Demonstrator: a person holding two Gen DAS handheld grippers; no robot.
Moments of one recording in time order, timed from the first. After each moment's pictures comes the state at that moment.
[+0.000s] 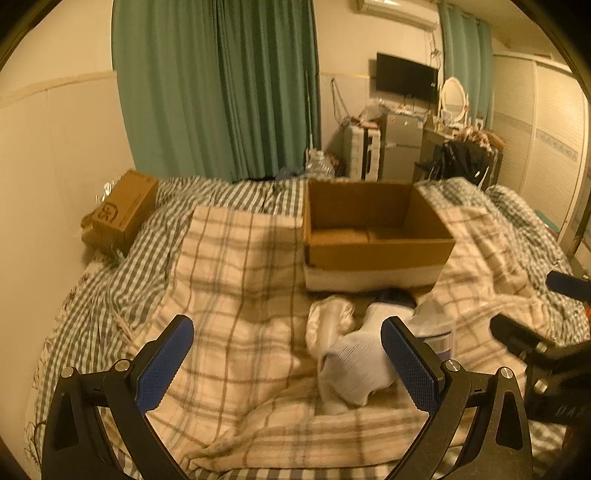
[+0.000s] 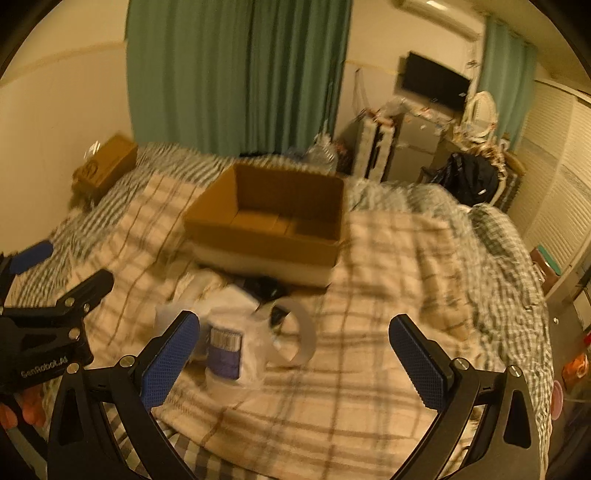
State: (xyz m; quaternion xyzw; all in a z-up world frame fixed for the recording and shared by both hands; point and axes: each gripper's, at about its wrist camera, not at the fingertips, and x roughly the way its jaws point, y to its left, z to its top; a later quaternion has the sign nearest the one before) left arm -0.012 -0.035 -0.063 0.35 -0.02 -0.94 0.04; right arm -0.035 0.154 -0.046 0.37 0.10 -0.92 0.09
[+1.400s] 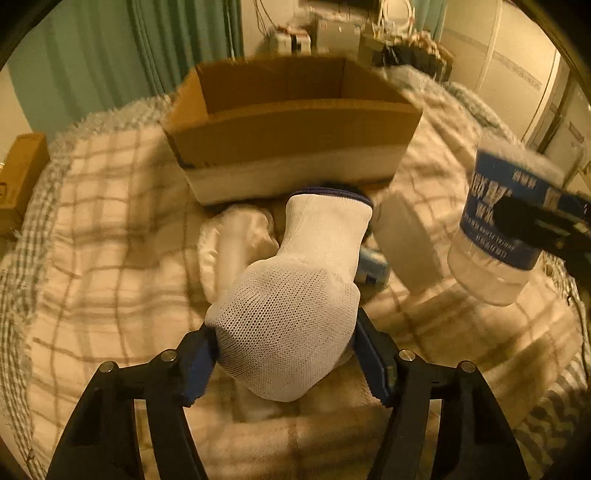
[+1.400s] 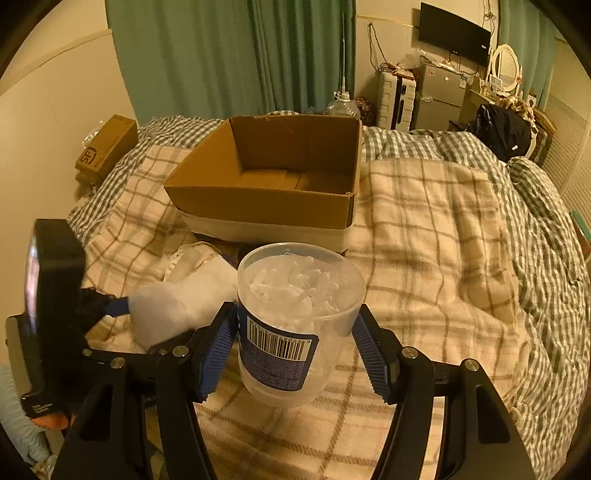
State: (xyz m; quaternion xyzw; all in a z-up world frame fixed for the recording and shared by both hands) left arm -0.067 0.017 -0.142 0.49 -0.05 -0.86 -0.09; right arm -0.086 0.188 -0.085 0.44 0.04 -0.89 0.13
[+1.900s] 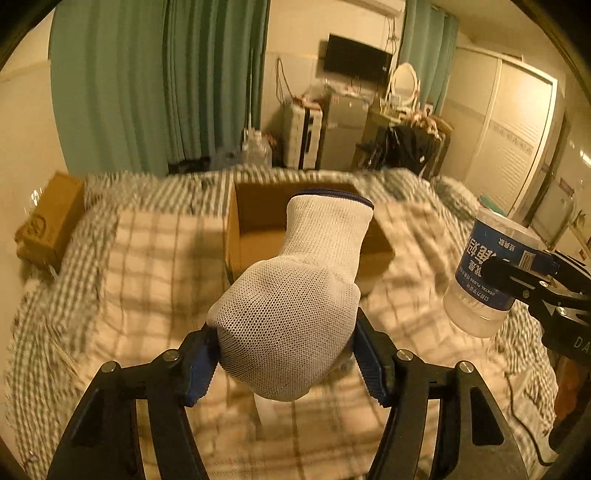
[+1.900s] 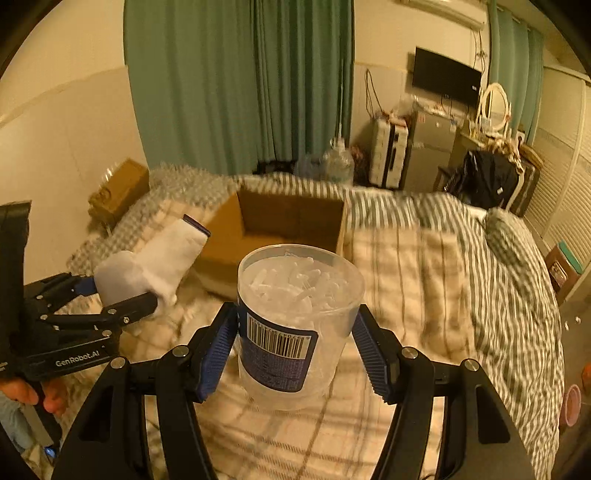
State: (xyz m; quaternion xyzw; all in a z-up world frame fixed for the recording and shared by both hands) left arm -0.070 -0.011 -0.024 0.39 0.01 -0.92 -0.09; right arm -0.066 0.195 0.007 0.36 0.05 -0.92 0.13
